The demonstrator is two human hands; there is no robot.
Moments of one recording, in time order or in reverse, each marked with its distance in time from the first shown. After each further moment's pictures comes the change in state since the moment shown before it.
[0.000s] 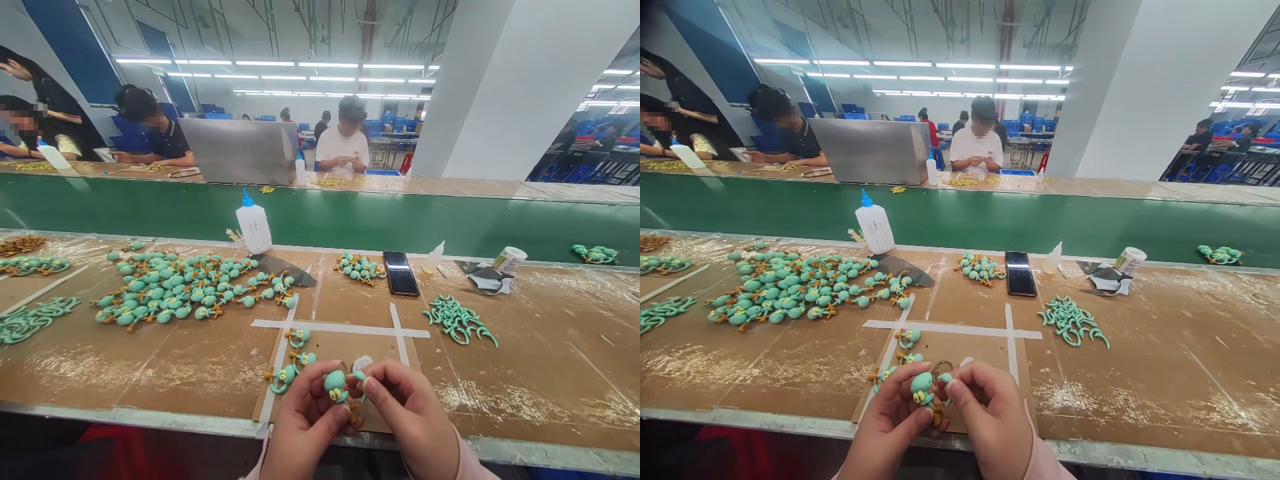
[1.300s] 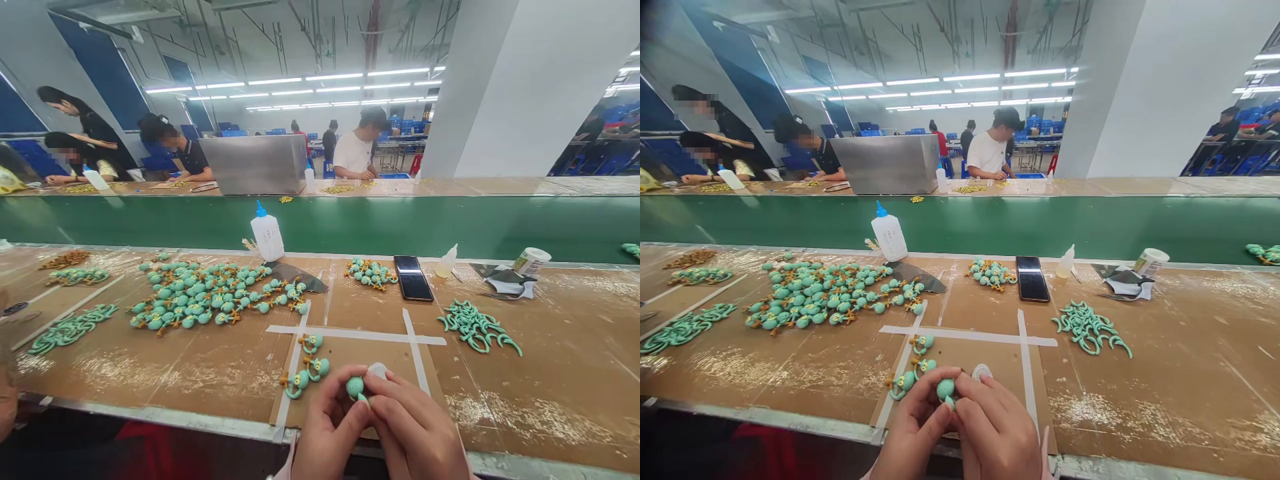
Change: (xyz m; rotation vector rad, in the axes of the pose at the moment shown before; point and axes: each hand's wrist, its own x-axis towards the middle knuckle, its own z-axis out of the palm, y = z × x) left_hand 0.002 -0.004 0.013 0.038 0.015 0.033; right_hand -0.012 0.020 0.006 -0.733 0.188 -0.714
